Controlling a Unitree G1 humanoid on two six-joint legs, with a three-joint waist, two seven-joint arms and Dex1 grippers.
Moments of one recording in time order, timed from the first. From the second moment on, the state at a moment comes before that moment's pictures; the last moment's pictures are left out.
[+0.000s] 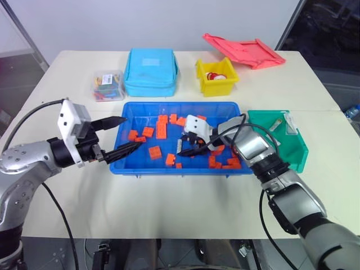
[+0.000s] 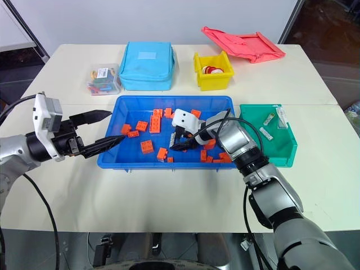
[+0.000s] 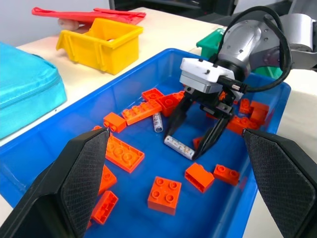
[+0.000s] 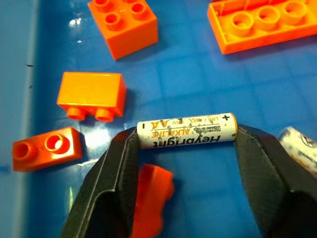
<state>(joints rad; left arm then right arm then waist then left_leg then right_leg) -0.15 0.85 0.34 -0.50 -0.82 0.67 -0.81 -0.85 -0.39 0.44 0.36 -0.01 0.46 1.11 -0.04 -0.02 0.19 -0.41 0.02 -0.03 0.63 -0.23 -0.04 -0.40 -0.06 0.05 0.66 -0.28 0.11</state>
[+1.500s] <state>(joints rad) -0.37 0.83 0.13 -0.25 -0.68 0.57 -1.06 -0.43 -1.16 -0.01 -0.09 0.08 0.68 1.06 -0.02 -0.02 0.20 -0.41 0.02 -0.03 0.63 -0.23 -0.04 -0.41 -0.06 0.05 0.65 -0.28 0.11</state>
